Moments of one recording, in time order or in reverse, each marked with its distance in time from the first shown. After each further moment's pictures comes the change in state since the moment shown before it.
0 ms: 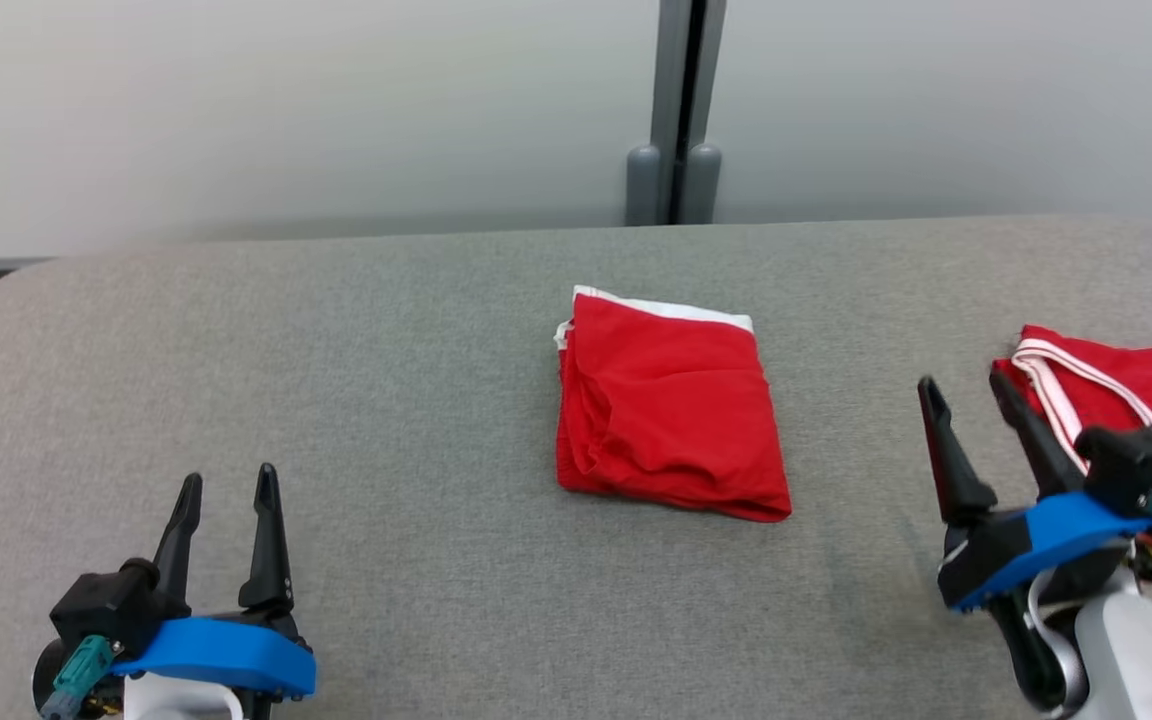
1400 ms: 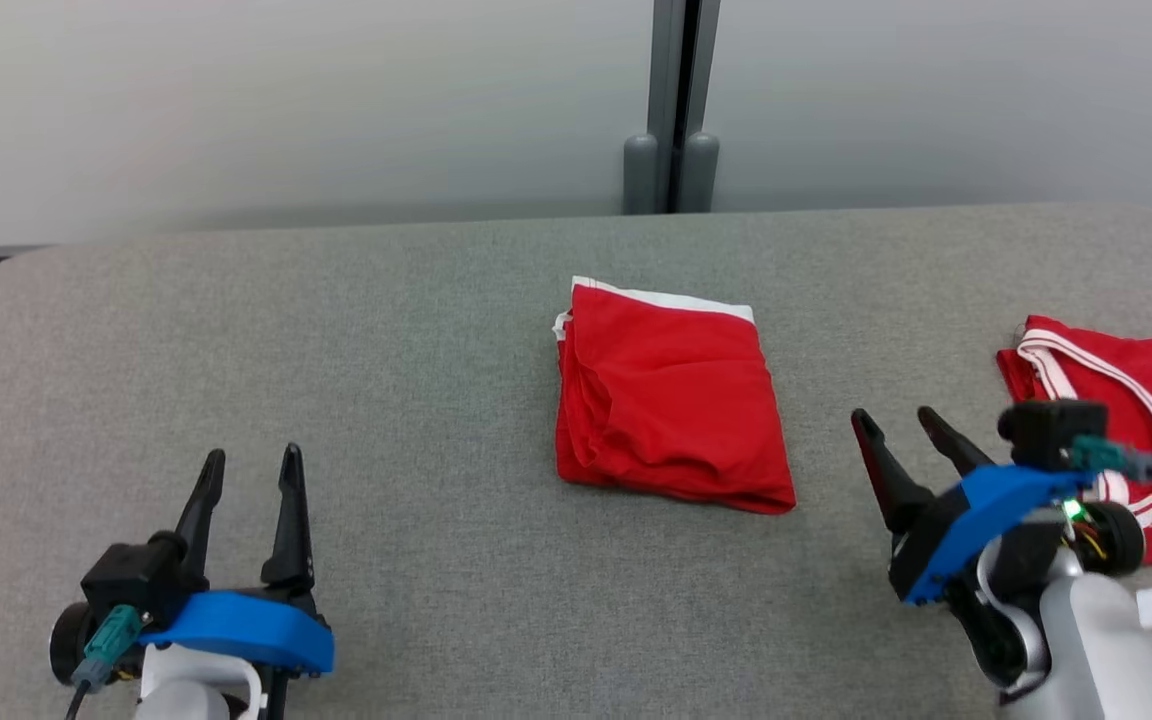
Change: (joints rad) left arm -0.024 -0.007 -0.015 0.043 0.055 -0.003 0.000; right arm 0.053 0.101 -0.042 -0.078 -0.030 0.000 0.261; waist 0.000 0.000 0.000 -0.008
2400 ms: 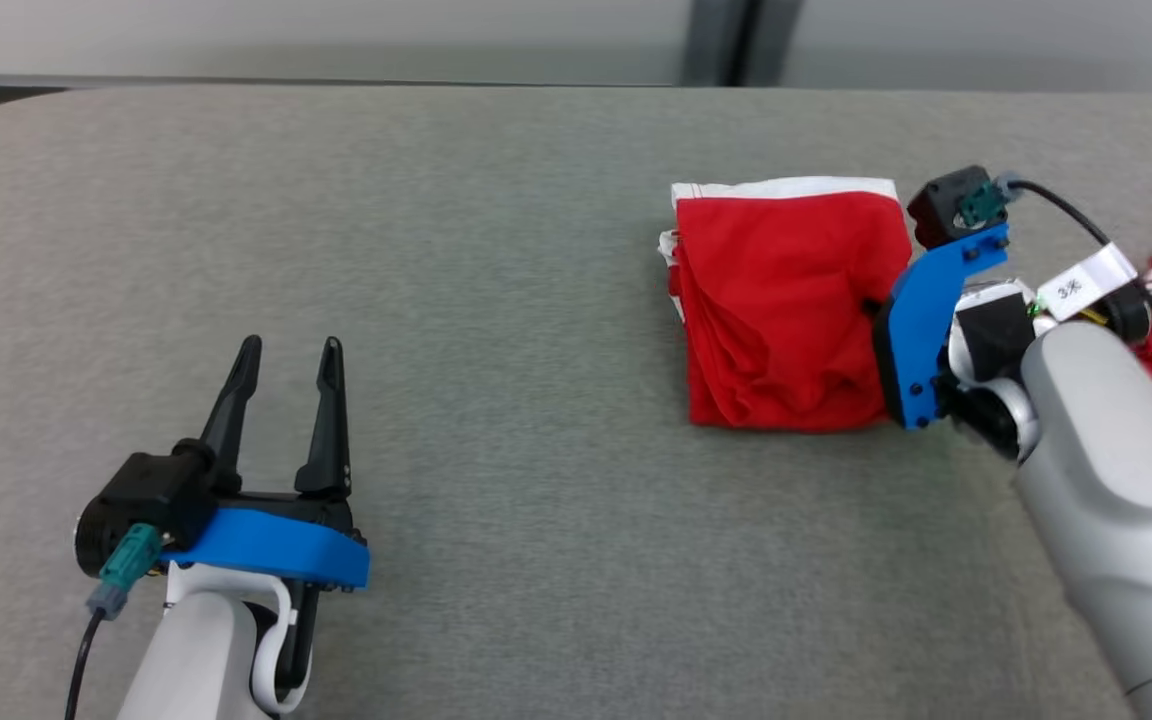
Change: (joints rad) left arm -0.142 -0.015 -0.075 -0.074 -0.002 -0.005 0.000; right arm -0.581 -0.160 0.291 0.458 -0.017 0.000 0.431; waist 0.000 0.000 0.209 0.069
